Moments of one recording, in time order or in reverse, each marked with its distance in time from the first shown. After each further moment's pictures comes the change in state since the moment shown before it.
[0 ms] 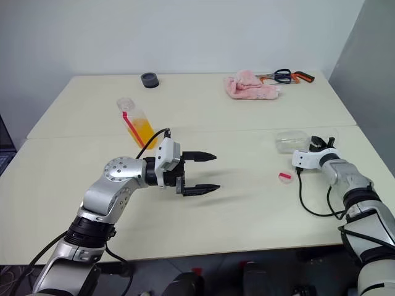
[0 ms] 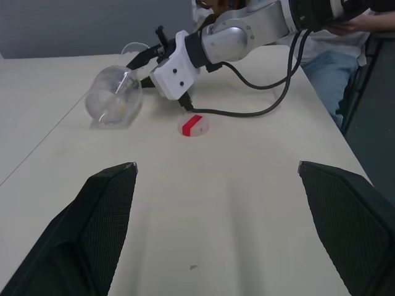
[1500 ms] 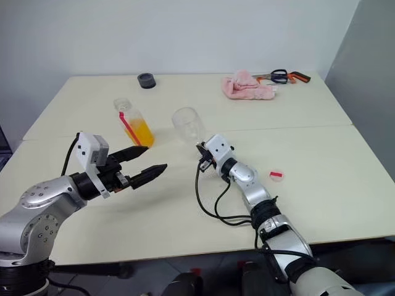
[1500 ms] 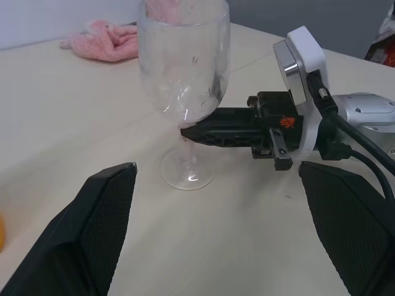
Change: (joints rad) left arm 0.342 0.199 0.462 -0.387 -0.265 0.420 0.422; right arm 0.087 0.723 -0.273 -0.307 0.819 -0.019 0.598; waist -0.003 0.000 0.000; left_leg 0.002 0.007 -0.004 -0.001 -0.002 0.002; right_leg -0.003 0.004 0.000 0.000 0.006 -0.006
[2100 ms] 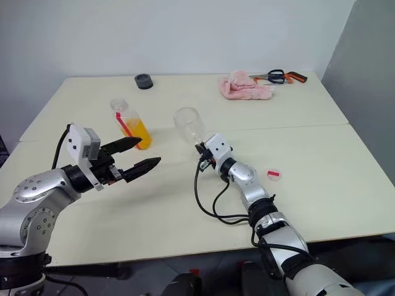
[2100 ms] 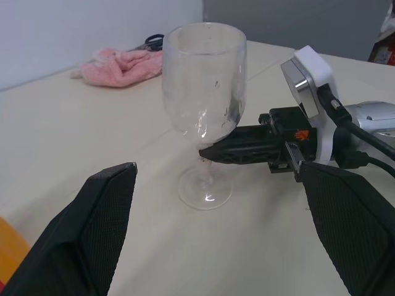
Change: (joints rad) left arm -0.043 0.019 -0.019 0.117 0.044 -0.170 -0.096; right arm -0.018 0.019 -0.045 0.050 -0.001 -0.020 0.050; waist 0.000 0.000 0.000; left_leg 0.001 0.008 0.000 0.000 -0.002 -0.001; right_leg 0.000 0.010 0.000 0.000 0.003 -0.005
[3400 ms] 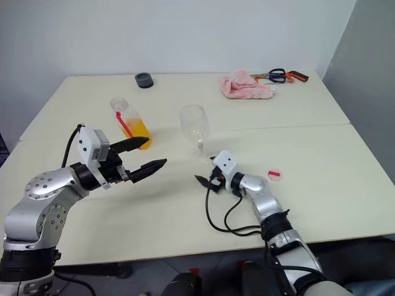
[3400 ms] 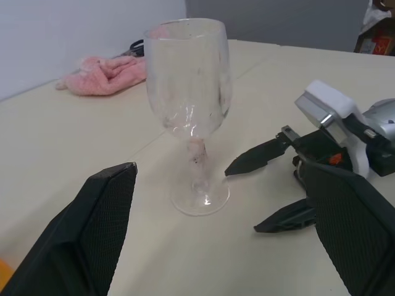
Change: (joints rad) left arm -0.013 -0.035 -0.047 0.065 0.062 -0.094 -0.021; right arm 0.256 -0.148 0.047 -0.426 0.002 0.331 0.219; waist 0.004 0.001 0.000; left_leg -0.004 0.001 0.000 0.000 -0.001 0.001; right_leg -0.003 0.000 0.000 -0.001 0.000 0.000
